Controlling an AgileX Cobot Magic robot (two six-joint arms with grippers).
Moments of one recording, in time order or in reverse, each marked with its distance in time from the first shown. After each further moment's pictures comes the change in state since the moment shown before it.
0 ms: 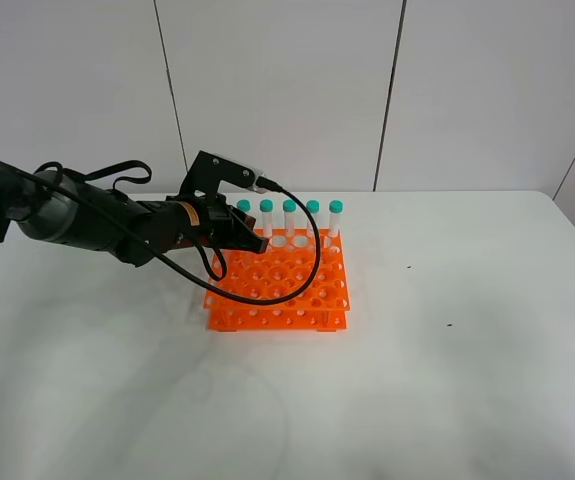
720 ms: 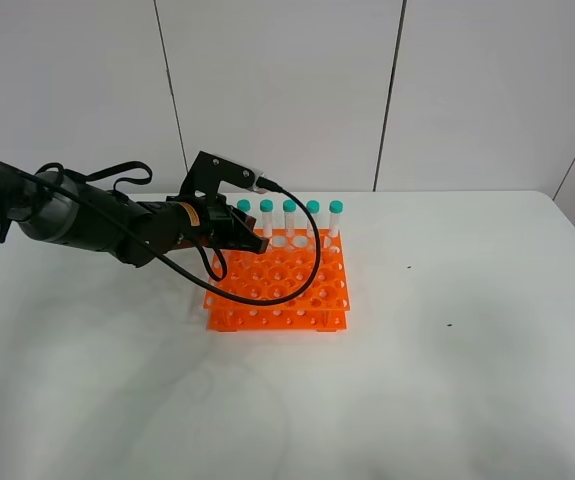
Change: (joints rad) left arm 0.000 0.001 0.000 0.000 -0.005 0.000; right arm 0.000 0.000 0.000 0.000 0.000 0.000
